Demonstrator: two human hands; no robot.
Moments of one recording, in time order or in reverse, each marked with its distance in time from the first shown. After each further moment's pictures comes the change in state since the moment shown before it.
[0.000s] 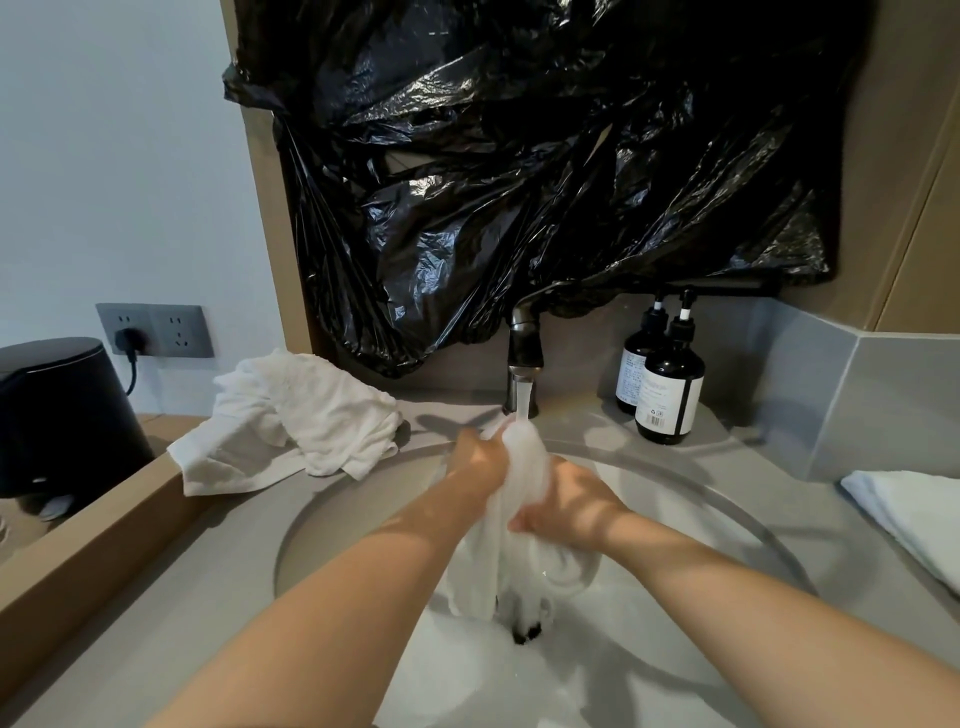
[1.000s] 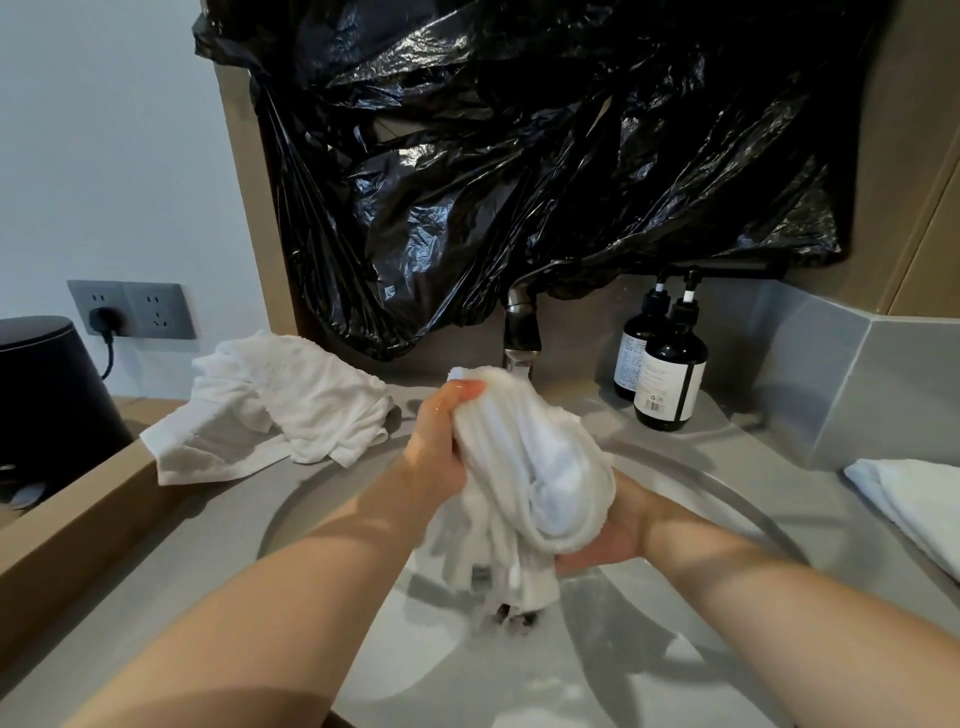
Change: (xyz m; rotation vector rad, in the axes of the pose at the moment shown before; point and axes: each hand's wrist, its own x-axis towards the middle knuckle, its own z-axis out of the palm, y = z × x) left_hand -0.032 0.022 -0.034 -0.751 -0.275 0.003; right_hand -0.016 0.027 -0.019 1.251 -0.785 0.067
